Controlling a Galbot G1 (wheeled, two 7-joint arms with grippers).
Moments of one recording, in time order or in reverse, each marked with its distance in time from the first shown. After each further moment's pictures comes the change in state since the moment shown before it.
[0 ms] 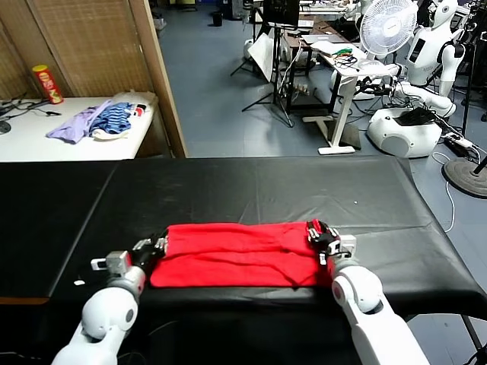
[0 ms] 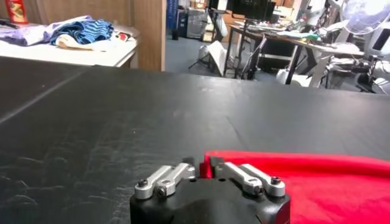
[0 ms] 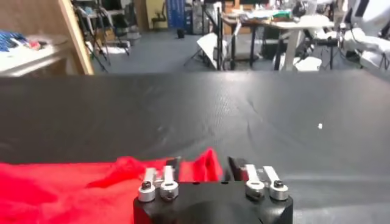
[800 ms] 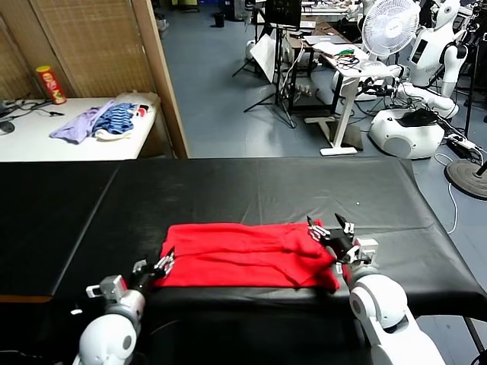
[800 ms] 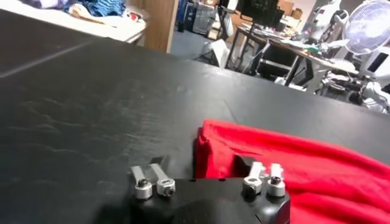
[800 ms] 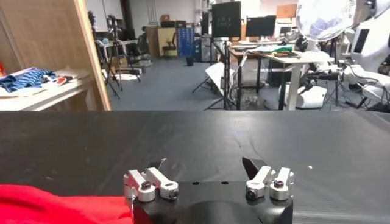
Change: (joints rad) left arm 0.138 -0.096 -0.013 -0.041 0.084 -0.036 0.042; right arm -0.061 0.000 0.041 0.111 -0.003 0.015 -0.009
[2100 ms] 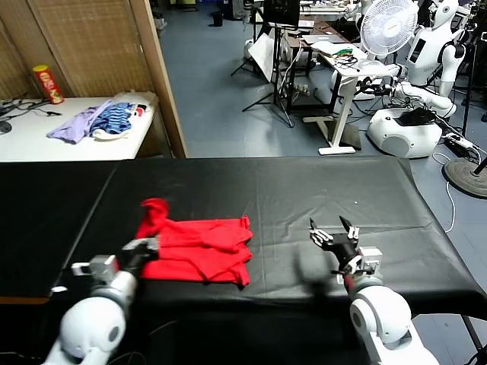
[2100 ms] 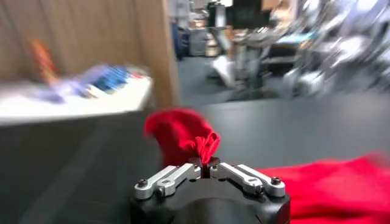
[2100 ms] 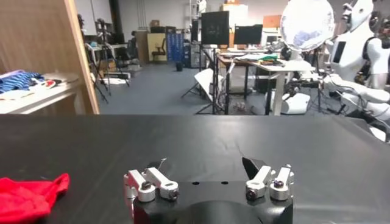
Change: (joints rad) left arm -0.072 0.093 0.064 -0.193 -0.193 0.120 -0.124; right arm -0.104 0.050 0.056 0.093 -0.082 -0.002 0.006
